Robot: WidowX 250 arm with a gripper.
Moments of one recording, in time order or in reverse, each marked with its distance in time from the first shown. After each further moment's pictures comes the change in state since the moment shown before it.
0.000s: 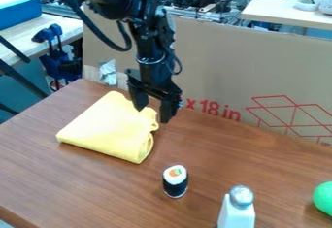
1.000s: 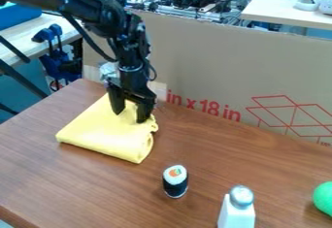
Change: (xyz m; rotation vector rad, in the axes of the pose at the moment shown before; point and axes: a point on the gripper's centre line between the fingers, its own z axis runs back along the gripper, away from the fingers) arm 0.012 0.059 -0.052 0.034 0.102 0.079
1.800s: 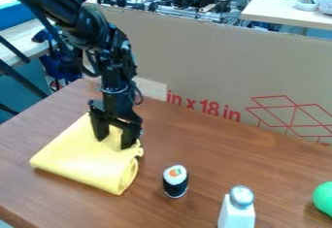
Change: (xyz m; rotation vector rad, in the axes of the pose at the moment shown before) arm -0.078 -0.025 -0.012 -0.023 0.151 -0.001
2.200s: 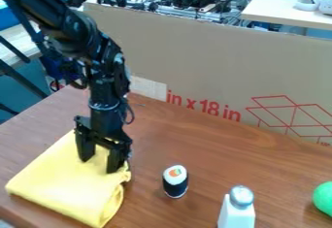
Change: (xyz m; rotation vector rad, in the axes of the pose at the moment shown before) arm -0.050 -0.016 0.004 0.011 0.075 -0.033
